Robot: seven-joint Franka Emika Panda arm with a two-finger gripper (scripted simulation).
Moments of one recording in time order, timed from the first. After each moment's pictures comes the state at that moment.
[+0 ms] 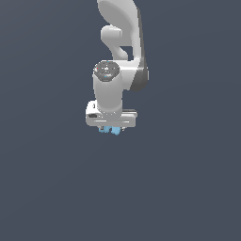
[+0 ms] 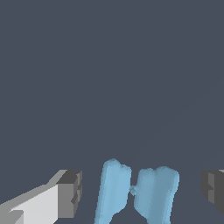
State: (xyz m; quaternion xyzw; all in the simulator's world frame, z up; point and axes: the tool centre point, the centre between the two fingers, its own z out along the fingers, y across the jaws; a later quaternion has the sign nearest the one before) arm -0.013 -0.039 0.153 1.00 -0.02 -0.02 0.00
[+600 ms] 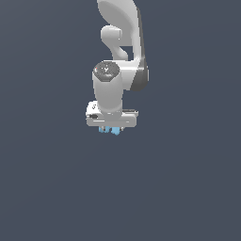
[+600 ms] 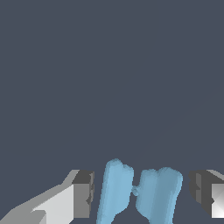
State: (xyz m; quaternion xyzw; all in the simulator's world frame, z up) arm -0.013 -0.036 0.152 1.00 -0.01 -0.02 0.00
